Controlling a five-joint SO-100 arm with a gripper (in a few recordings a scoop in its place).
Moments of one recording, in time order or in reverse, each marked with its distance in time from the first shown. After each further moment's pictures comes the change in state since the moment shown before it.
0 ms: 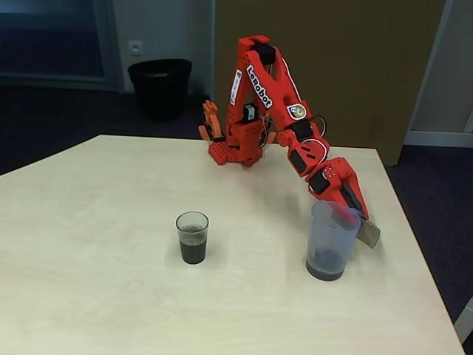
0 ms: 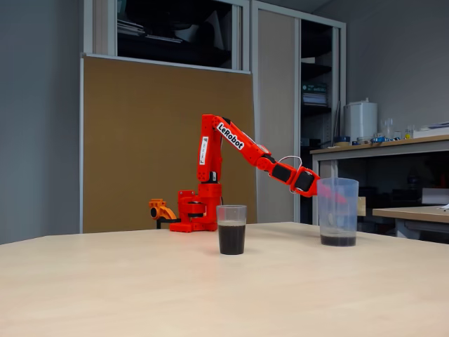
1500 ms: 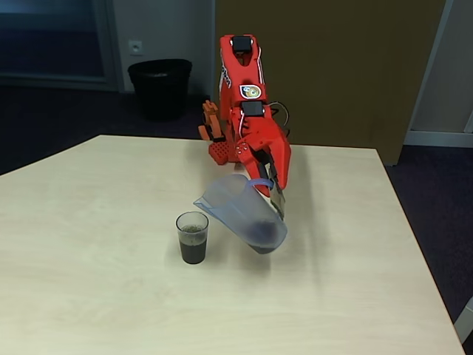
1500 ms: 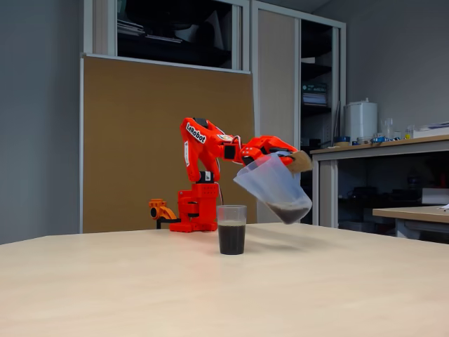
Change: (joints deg) arm 25.5 27.2 15.4 -4.9 41.2
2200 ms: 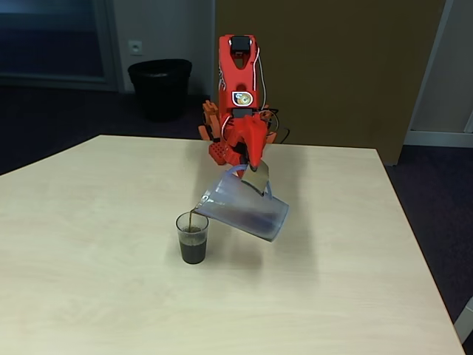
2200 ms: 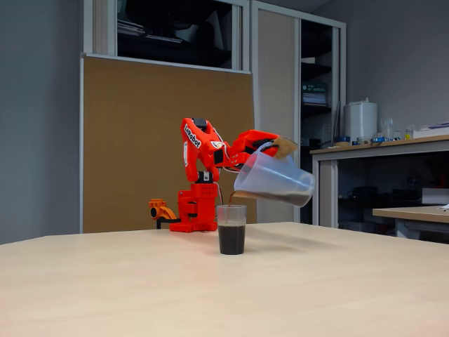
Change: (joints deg) arm 6.5 1.6 11.2 -24.0 31.4
